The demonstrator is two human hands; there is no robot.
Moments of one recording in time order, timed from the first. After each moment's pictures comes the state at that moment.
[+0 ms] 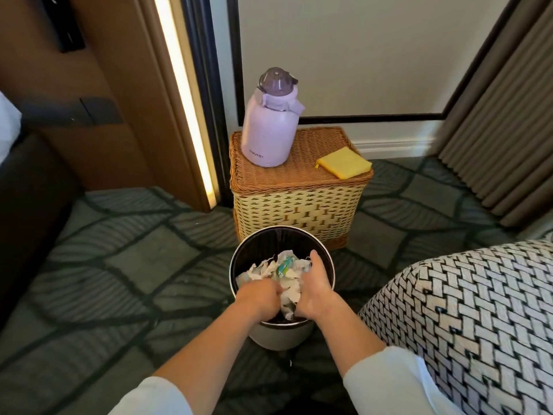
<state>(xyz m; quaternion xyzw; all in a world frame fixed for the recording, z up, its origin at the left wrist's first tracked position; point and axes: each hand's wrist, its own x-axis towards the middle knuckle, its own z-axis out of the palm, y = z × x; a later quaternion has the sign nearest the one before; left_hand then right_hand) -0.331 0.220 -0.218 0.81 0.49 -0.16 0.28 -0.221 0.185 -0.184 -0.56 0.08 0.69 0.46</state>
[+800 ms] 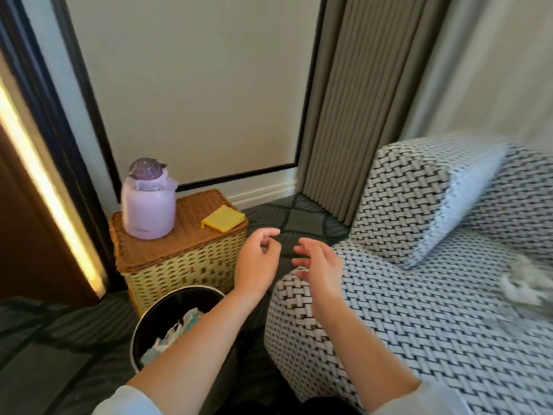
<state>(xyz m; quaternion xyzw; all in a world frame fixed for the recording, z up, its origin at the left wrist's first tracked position) -0.180 0.156 -0.046 0.73 0.30 0.37 0.50 -0.123 0.055 -0.018 -0.67 -0.11 0.20 0.71</state>
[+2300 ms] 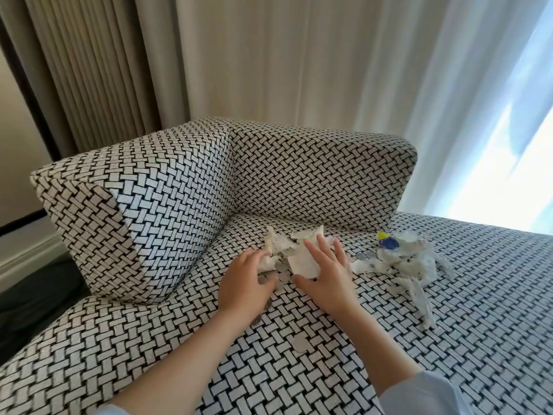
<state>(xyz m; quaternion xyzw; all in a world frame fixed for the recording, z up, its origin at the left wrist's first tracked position) 0.109 -0.147 -0.061 0.93 0.02 0.18 0.31 0.134 -0.326 -0.050 -0.94 -0.11 -0.10 0.30</state>
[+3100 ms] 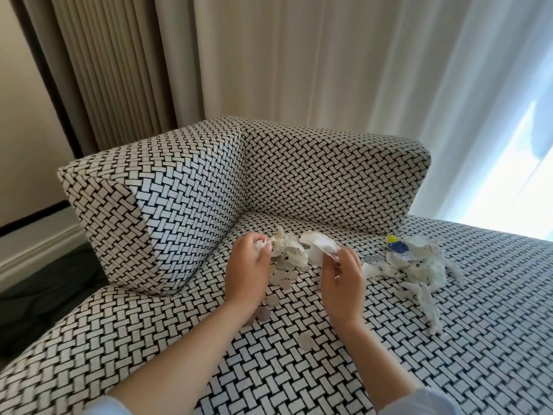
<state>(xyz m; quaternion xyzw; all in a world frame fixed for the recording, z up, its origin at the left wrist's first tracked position) 0.100 -0.147 -0.026 0.85 0.07 0.27 0.45 0.114 -0.311 -0.047 -0.81 -0.08 -0.32 0.48</state>
